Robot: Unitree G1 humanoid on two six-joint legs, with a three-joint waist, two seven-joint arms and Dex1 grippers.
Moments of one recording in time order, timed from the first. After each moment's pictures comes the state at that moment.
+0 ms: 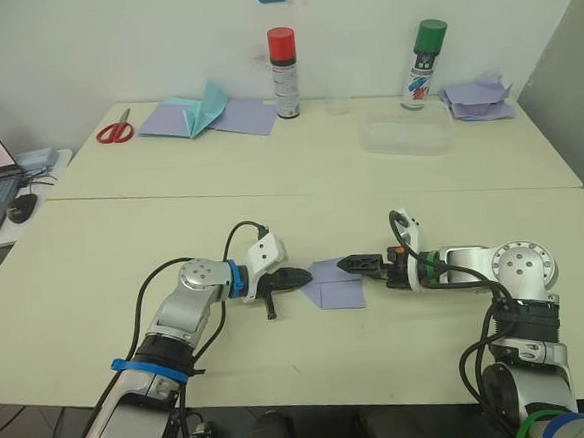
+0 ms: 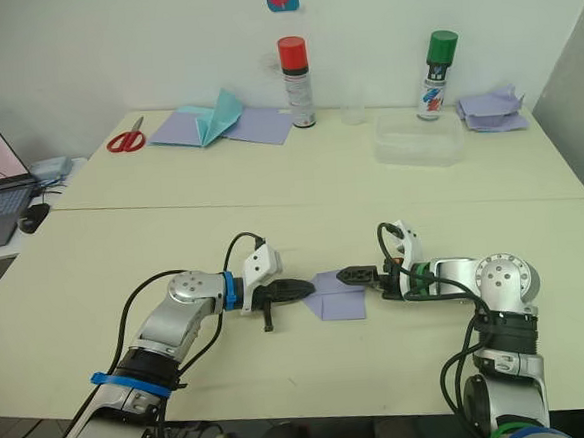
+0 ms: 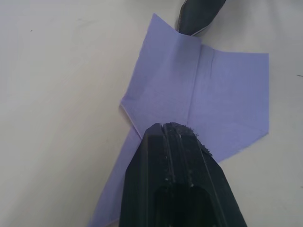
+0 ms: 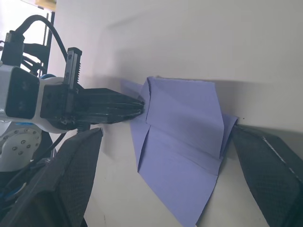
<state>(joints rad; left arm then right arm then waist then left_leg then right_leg) -0.50 0.48 -0.27 0.34 -0.15 0.15 -1.13 -0.56 -0.21 -0.33 0.03 0.98 1.61 0.10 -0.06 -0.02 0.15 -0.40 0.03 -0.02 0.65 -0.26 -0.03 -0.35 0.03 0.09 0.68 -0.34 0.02</state>
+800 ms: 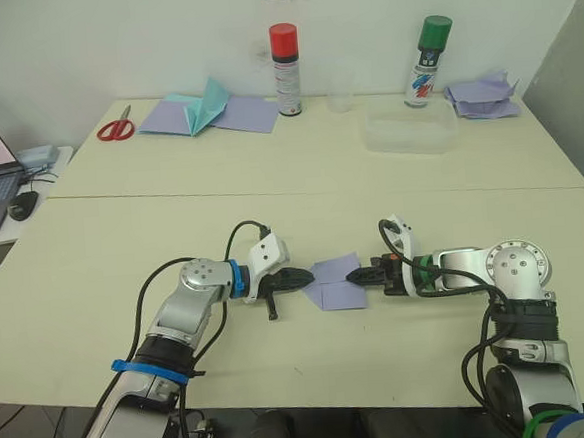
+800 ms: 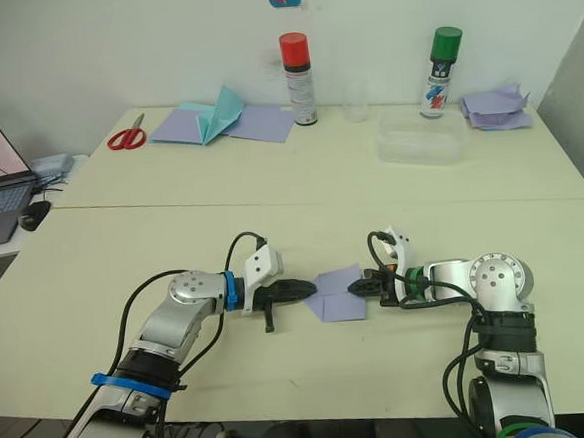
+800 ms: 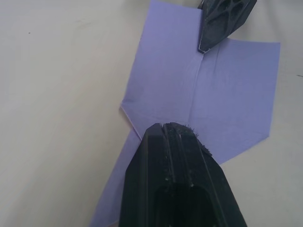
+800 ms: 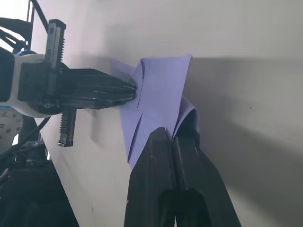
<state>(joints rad) -0.49 0.48 -0.27 0.32 -0.15 0.15 -1.13 -0.56 -0.25 -0.25 0.00 0.99 1.60 0.11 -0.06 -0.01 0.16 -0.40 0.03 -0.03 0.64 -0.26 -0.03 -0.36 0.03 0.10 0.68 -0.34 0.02</state>
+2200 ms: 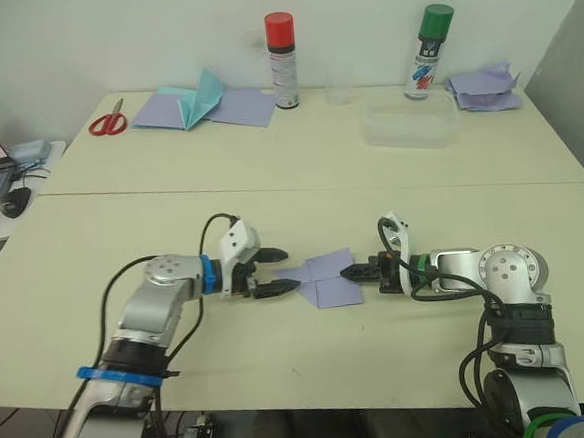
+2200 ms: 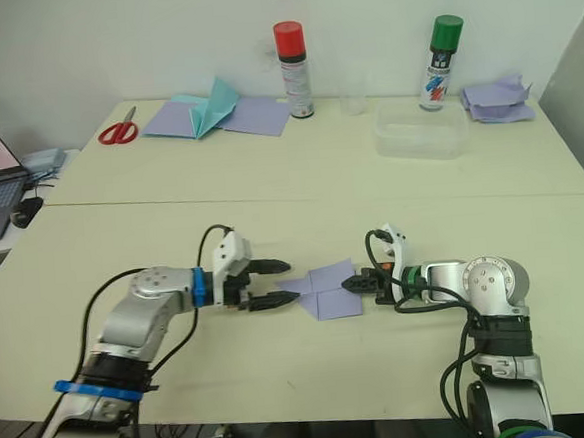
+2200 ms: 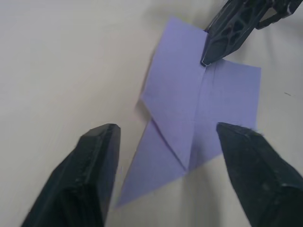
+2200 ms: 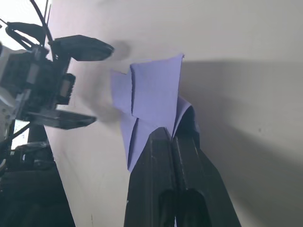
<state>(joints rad) -0.43 0.61 -0.13 0.14 -0.30 0.34 -1.20 -0.54 -0.23 -0.21 -0.02 0.87 1.53 0.27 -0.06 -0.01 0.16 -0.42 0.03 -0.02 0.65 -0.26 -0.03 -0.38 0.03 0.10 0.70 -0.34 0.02</state>
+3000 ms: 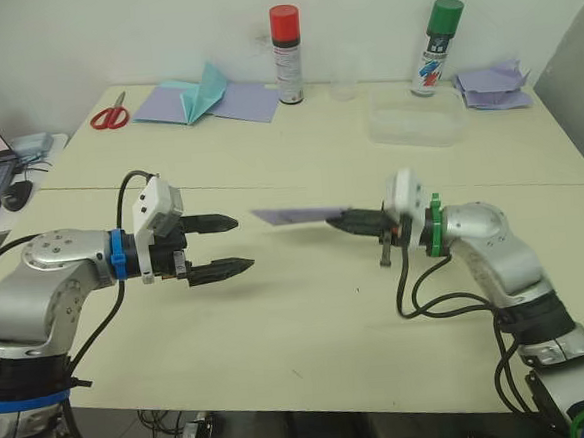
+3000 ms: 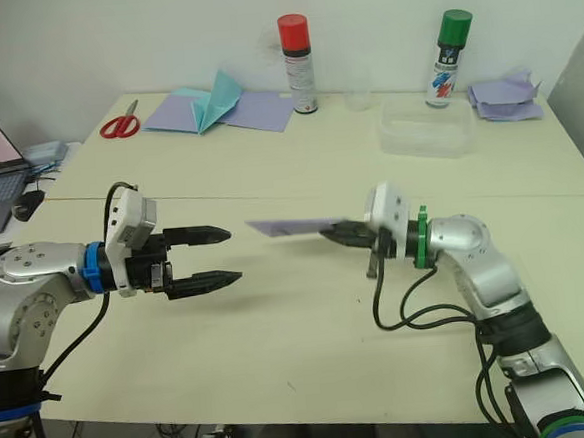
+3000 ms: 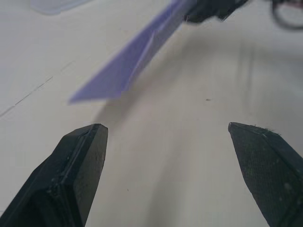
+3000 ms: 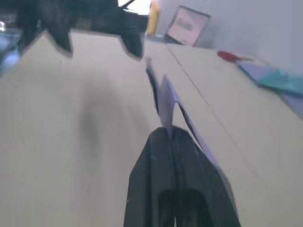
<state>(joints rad) -0.40 0.92 0.13 -0.23 -0.63 0.70 -1.21 -0.56 -0.50 0.27 0.10 0.19 -0.22 1.06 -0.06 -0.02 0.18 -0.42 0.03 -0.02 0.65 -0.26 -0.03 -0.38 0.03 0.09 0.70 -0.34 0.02</state>
